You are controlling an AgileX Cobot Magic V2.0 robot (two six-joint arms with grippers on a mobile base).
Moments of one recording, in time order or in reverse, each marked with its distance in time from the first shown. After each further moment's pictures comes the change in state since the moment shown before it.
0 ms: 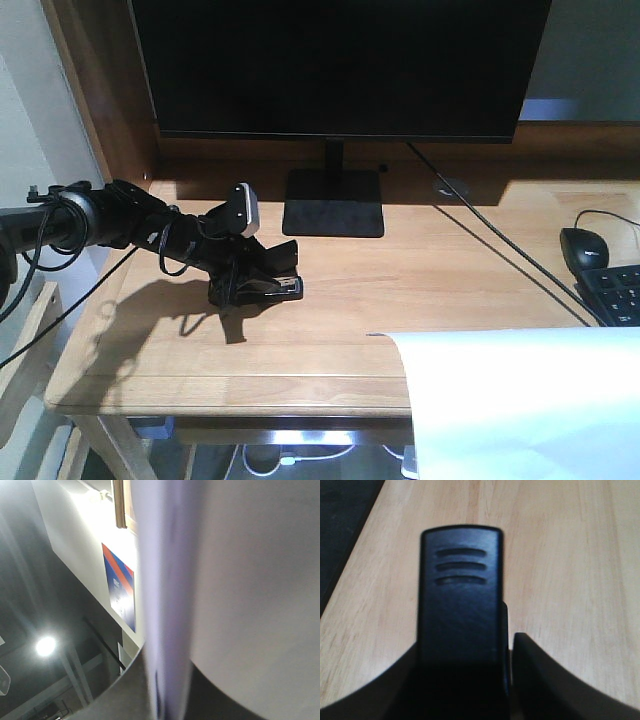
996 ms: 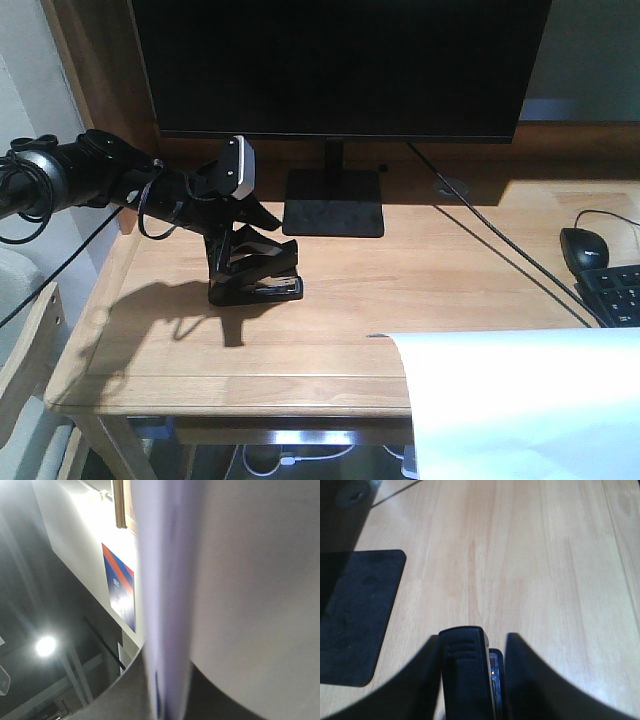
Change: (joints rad) left arm 0.000 -0.169 0.000 0.043 0.095 -0.006; right arm 0.000 0.000 0.000 0.000 0.000 0.000
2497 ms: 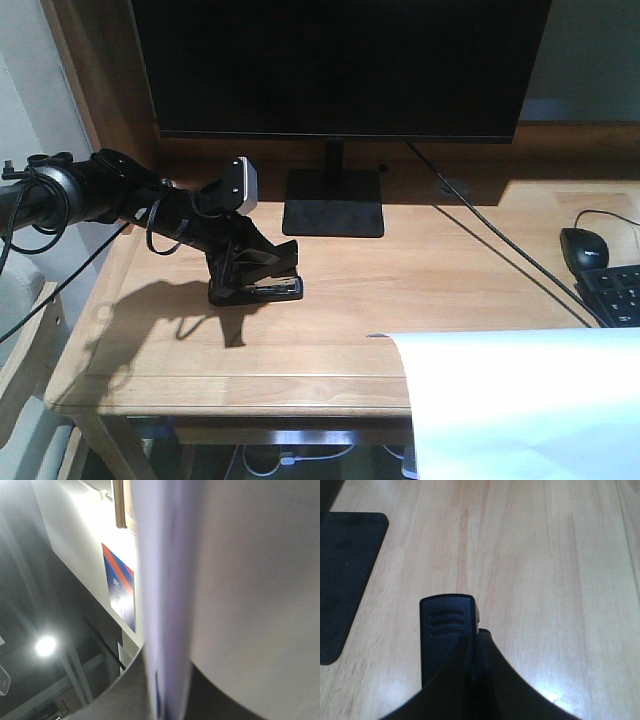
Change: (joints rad) left arm 0.000 0.064 0.000 0.014 -0.019 -0.053; right arm 0.000 0.000 0.000 0.000 0.000 0.000
